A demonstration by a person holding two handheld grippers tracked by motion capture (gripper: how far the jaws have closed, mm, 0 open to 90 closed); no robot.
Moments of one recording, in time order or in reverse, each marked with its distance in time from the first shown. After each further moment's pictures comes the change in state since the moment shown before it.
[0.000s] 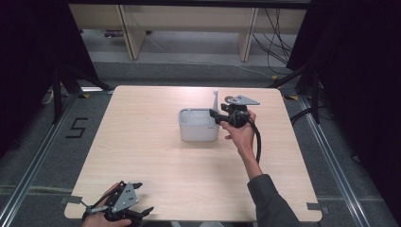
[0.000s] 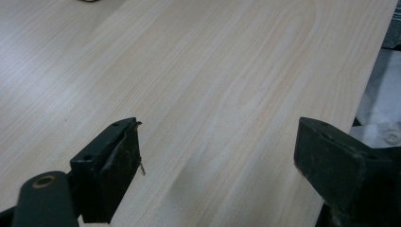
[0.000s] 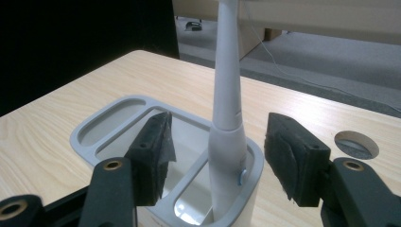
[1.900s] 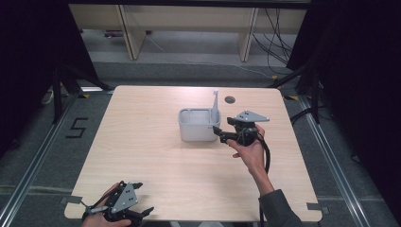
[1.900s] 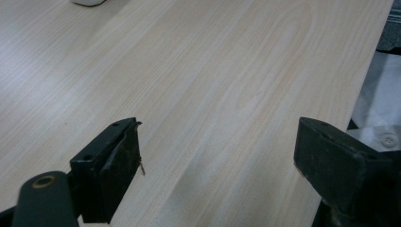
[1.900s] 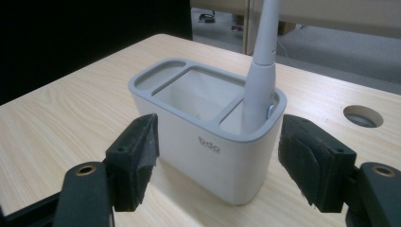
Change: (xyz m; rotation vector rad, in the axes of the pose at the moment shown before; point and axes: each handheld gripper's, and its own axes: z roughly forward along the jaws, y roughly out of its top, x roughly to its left) left arm -0.001 0.002 -0.002 -0.004 0.004 0.005; right arm 0.023 -0.026 -0.051 0.036 0.040 -0.022
